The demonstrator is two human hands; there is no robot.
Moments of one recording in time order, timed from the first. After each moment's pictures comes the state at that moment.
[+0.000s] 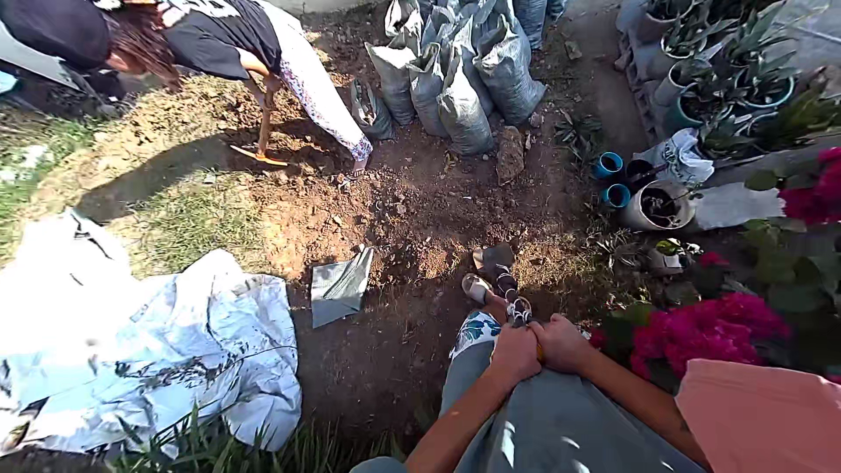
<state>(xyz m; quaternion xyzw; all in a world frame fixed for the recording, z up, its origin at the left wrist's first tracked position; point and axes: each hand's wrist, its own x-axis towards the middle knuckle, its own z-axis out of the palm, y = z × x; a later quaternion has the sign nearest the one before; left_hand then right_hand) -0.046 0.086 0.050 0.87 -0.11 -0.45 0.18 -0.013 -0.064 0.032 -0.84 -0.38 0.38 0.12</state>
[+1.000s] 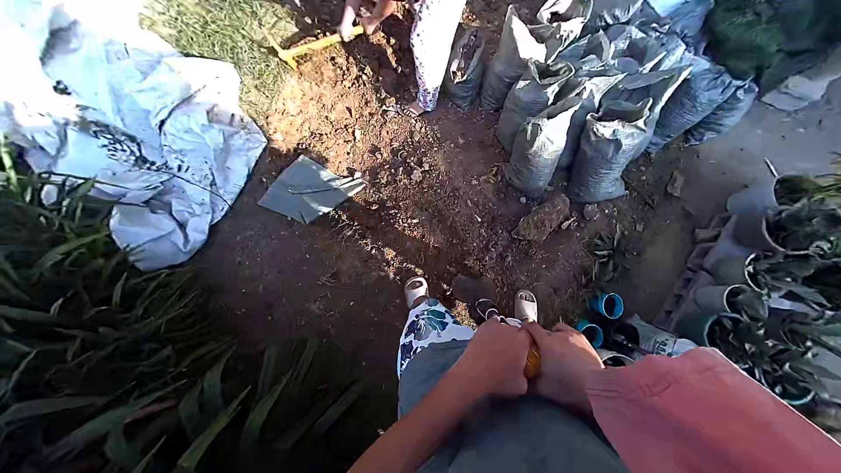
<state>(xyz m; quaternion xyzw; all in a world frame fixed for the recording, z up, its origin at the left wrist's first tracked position) 0.237 0.072 0.099 0.86 0.11 -0.30 0.39 0.358 -0.027 0.120 -0.71 -0.48 0.49 -0.13</state>
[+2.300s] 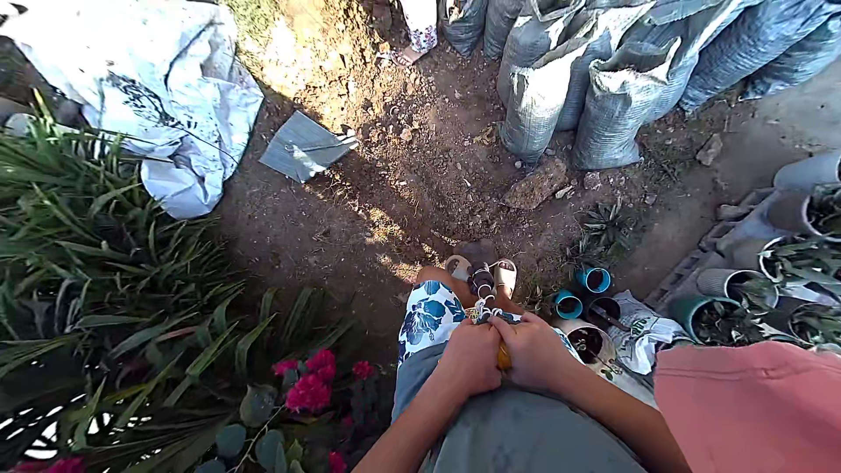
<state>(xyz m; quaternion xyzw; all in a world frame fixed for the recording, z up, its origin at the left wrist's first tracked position) 0.364 -0.092 0.081 0.83 0.23 -0.37 0.36 0.493 -0.199 0.036 -0.62 -0.70 0.34 0.13</state>
